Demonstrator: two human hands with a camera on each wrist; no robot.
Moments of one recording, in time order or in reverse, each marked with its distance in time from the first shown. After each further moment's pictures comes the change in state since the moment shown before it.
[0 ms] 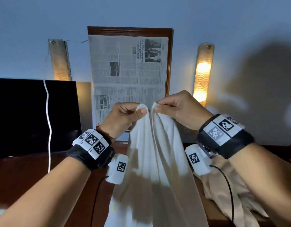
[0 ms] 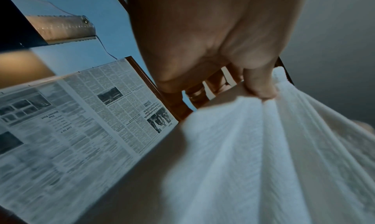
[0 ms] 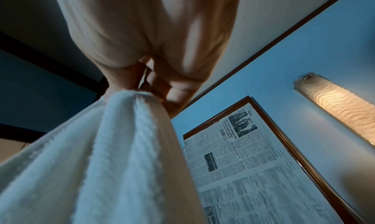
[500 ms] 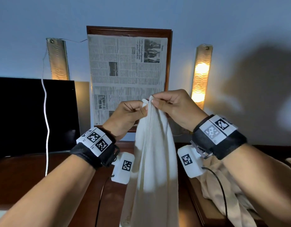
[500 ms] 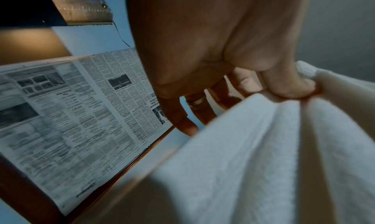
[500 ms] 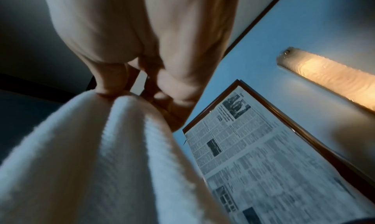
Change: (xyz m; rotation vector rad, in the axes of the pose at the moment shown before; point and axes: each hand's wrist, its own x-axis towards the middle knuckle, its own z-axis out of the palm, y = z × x) left_hand 0.004 0.005 0.008 -0.204 -0.067 -0.015; right_hand 0.006 -0.009 0.015 0.174 0.012 -0.055
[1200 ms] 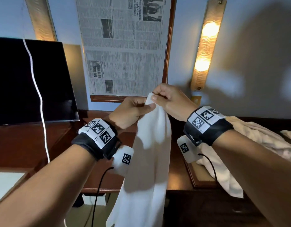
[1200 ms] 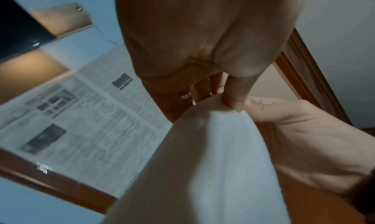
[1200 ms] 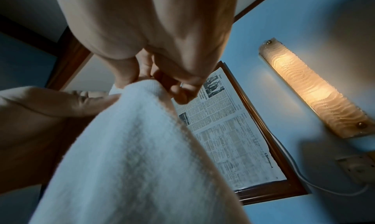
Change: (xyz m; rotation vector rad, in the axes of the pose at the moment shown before) left_hand -0.039 -0.055 0.022 0.193 -0.005 -0.345; right_hand -0.037 0.073 0.026 -0.241 -0.042 0.284
